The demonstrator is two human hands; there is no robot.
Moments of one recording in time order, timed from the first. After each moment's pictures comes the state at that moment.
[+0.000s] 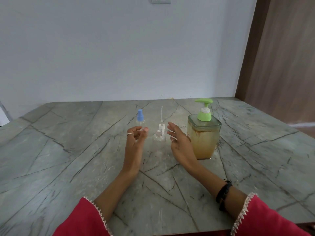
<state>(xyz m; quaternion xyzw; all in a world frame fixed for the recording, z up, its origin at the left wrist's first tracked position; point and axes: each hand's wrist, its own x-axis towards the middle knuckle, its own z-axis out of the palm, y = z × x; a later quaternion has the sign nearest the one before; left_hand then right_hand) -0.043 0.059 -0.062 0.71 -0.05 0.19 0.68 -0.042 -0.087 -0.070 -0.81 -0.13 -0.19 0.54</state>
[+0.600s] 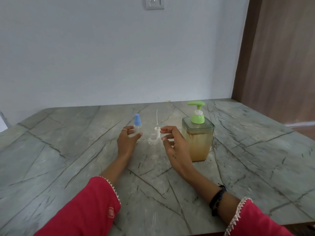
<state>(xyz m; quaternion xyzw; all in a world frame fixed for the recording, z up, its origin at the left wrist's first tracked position) 0.023 0.073 -0.065 0.80 0.03 0.21 0.56 -0.052 -0.085 -0.066 -0.77 -0.16 -0.28 0.55</state>
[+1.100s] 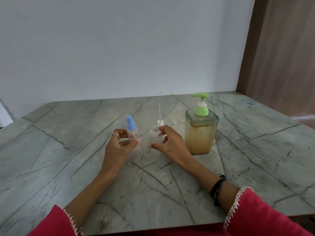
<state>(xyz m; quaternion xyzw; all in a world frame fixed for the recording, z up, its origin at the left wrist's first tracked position) -0.065 0.099 -0.054 0.79 -0.04 0.20 0.58 -0.042 -0.078 -0.068 -0.86 -0.14 -0.16 0.47</state>
